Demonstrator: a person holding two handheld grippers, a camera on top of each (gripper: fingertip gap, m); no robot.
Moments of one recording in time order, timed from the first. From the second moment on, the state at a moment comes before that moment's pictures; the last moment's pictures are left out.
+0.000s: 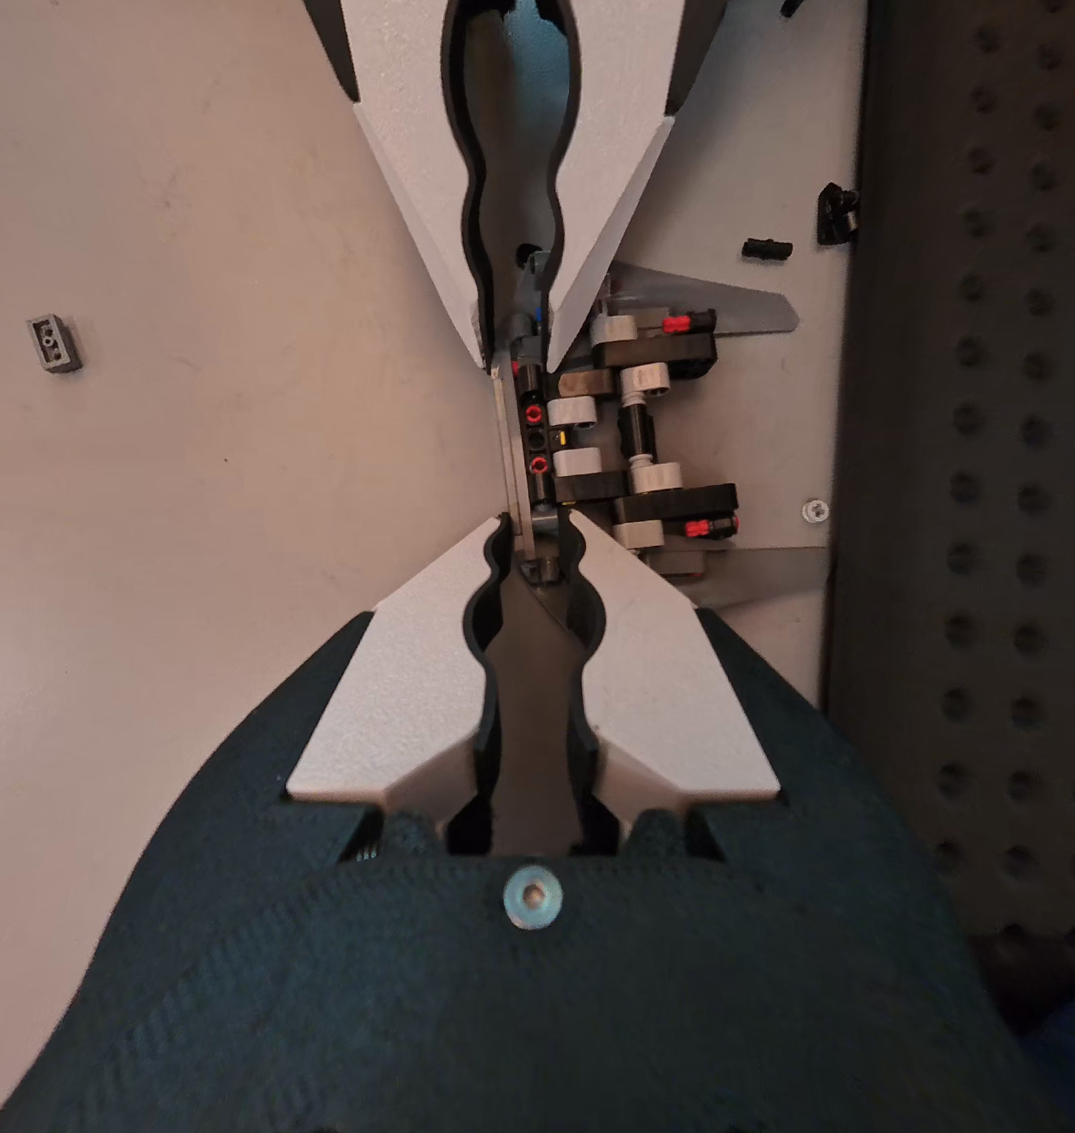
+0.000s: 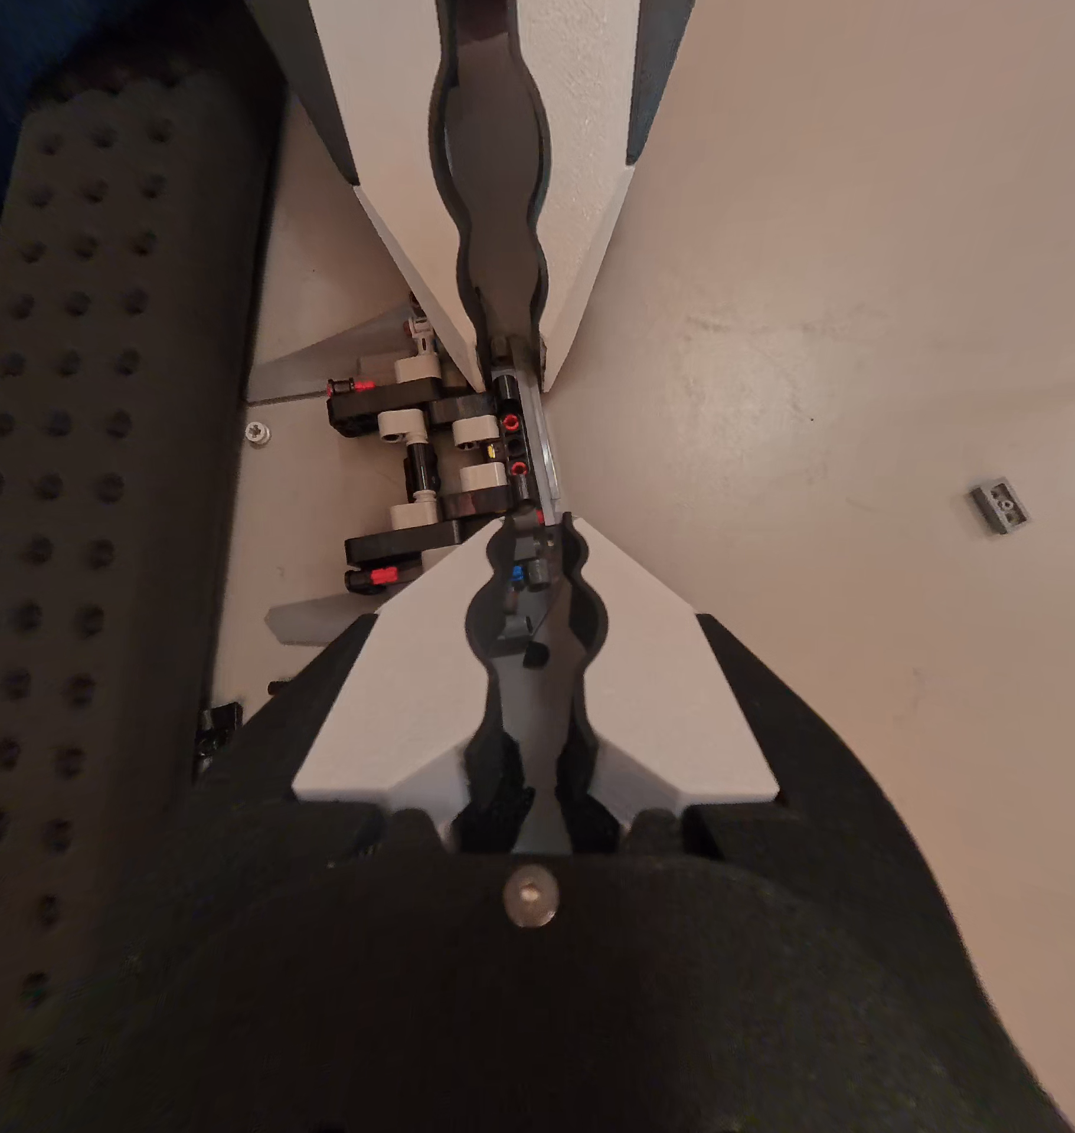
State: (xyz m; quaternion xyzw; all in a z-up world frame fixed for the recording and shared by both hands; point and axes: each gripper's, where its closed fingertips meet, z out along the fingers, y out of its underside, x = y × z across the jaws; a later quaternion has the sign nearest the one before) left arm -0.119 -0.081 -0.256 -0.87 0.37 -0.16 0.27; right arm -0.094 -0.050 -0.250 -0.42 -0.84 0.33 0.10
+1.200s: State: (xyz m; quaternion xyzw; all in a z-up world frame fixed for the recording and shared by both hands) left arm -0.127 -0.082 -0.253 -0.87 0.36 -0.16 0.28; right arm -0.089 -0.030 -0.243 -0.46 -0.81 0.35 0.08
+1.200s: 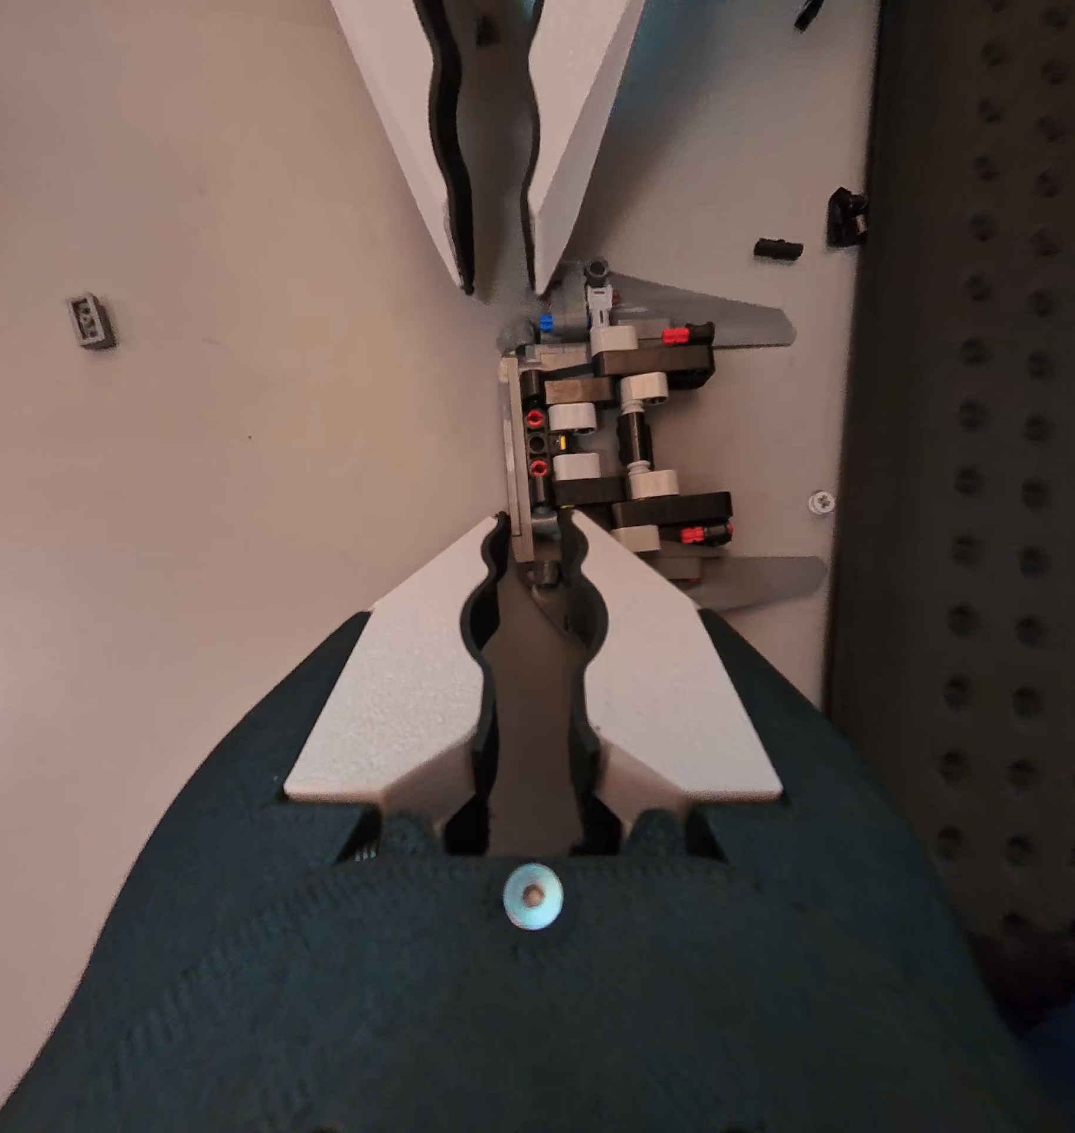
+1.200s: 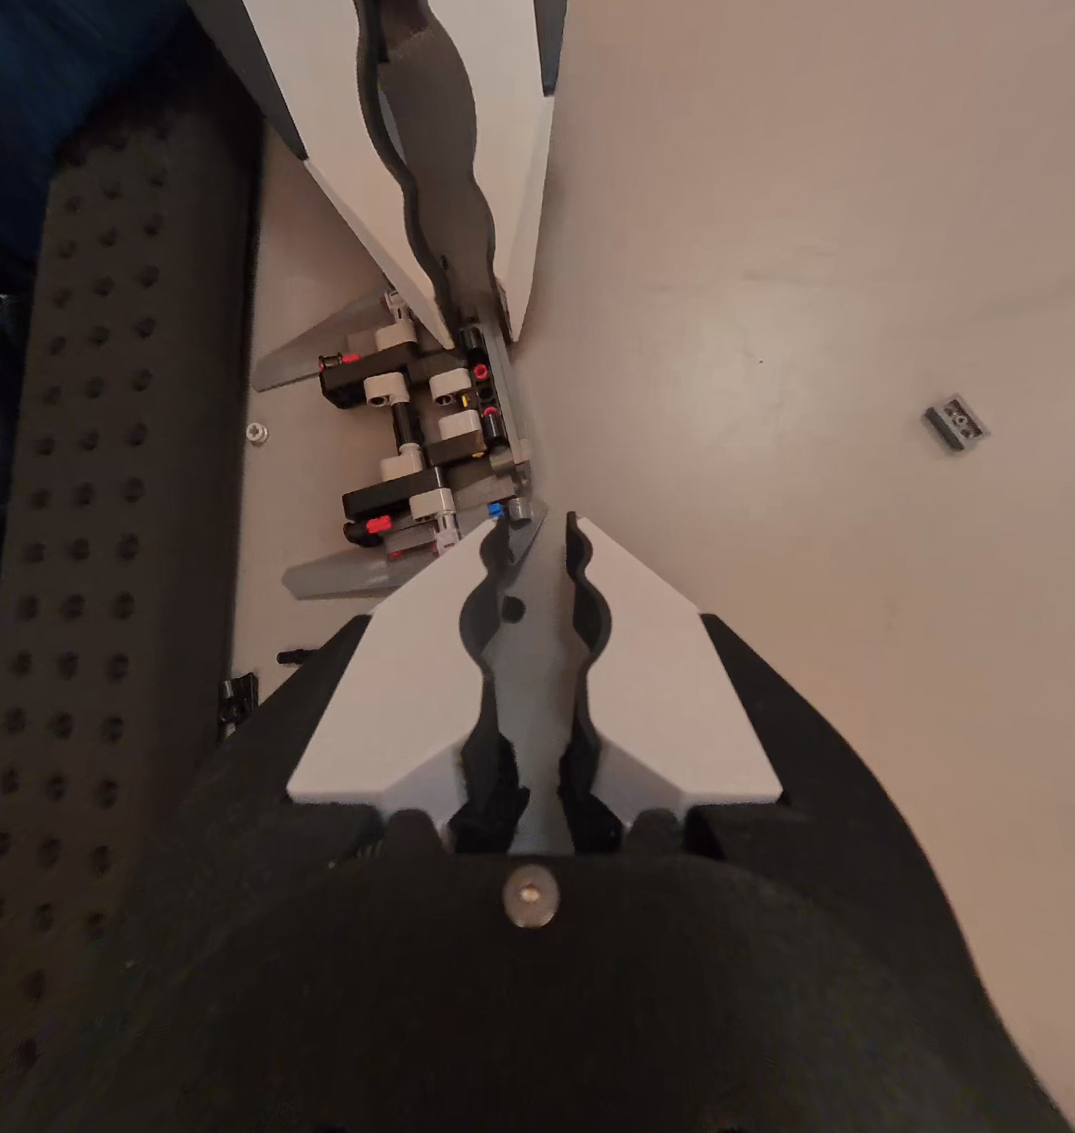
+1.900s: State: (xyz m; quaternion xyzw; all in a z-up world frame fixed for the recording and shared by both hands) left arm -0.130 -0.079 -0.252 -0.88 0.36 -0.14 0.29; right arm -0.083 -0.031 -0.245 -0.47 -0.81 0.35 0.05
